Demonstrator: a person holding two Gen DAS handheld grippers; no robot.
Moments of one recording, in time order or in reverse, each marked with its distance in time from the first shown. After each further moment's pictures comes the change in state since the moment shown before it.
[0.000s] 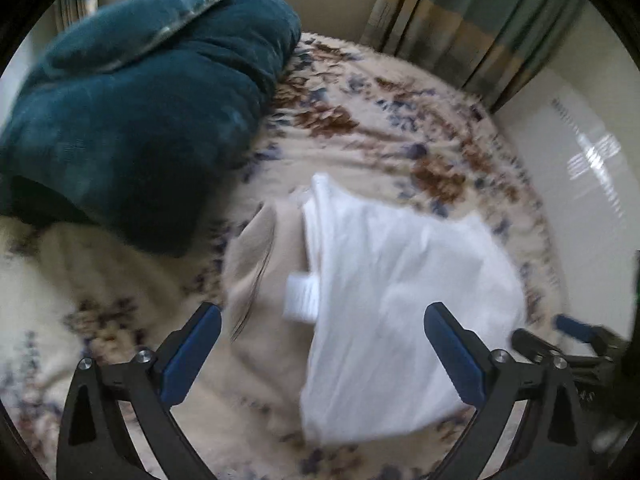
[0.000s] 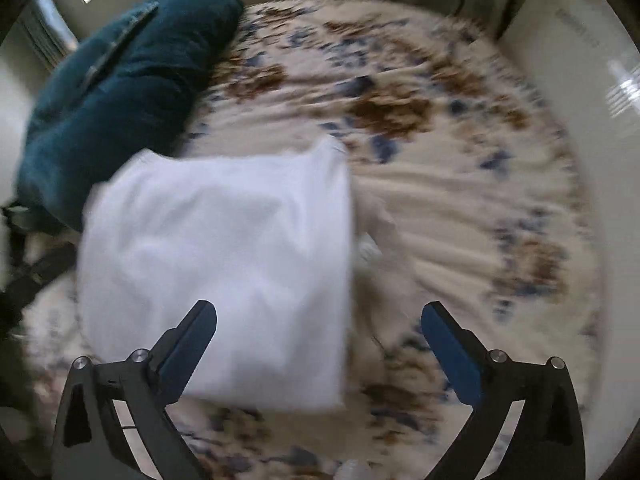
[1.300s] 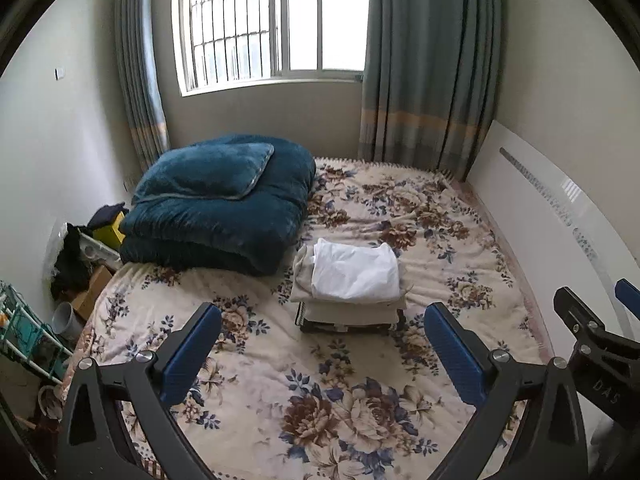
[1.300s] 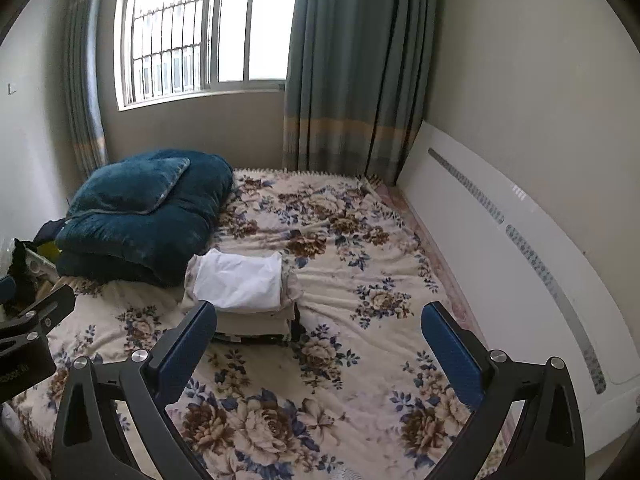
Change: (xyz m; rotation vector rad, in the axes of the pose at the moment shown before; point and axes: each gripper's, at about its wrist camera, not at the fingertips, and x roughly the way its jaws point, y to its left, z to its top) left arm -0.426 -0.126 -0.207 0.096 -0.408 0.168; right arm -0.519 -0.013 -0.302 0.036 -0.581 -0.150
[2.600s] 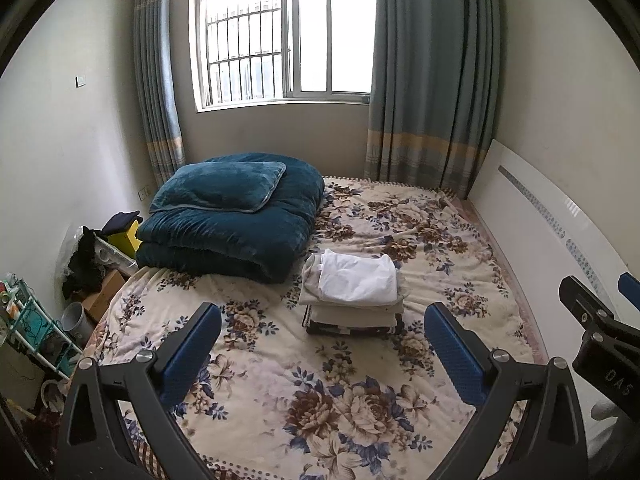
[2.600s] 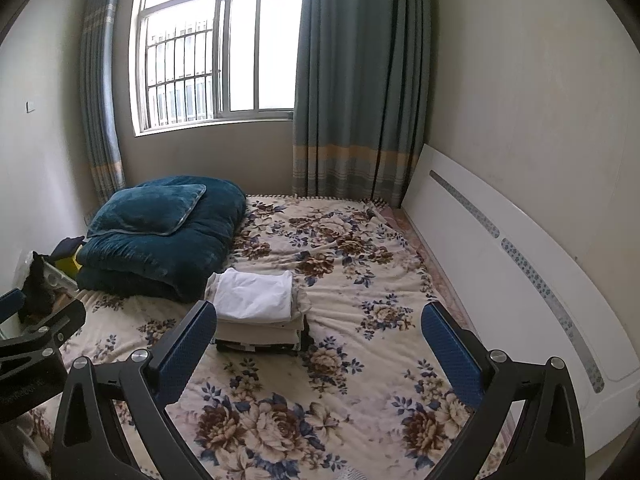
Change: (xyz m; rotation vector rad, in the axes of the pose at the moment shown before) left arm -0.064 -0.001 -0.014 -0.023 -0.065 0.025; right arm -0.080 -0.016 -0.003 0.008 -0.078 0.051
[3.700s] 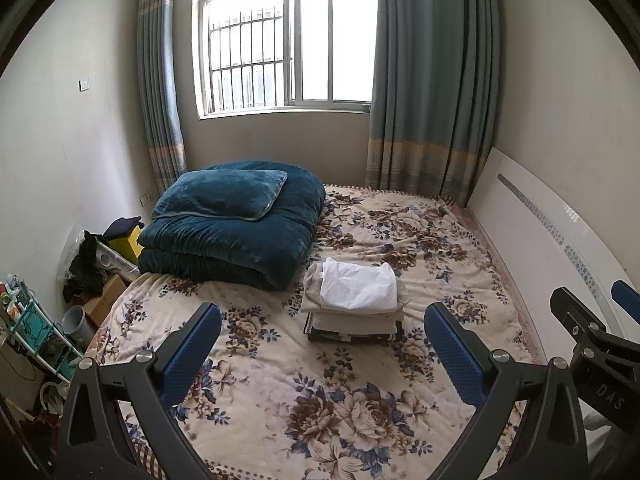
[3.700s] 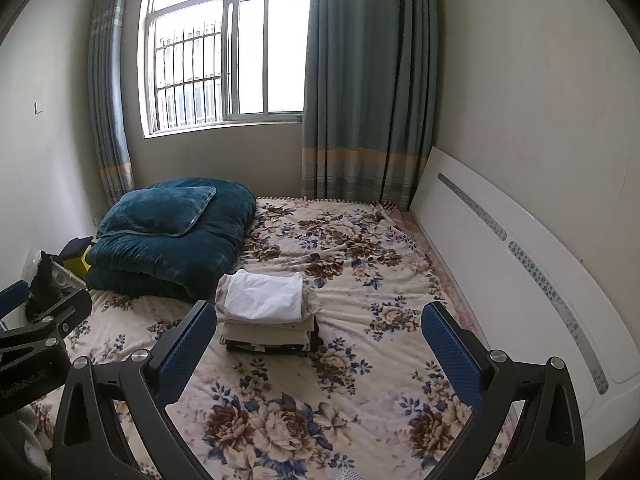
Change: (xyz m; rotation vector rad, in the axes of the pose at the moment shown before) left arm -0.004 0.008 0.005 -0.008 -0.022 0.000; right arm -0.006 0.007 -0.001 0.002 -0.004 0.024
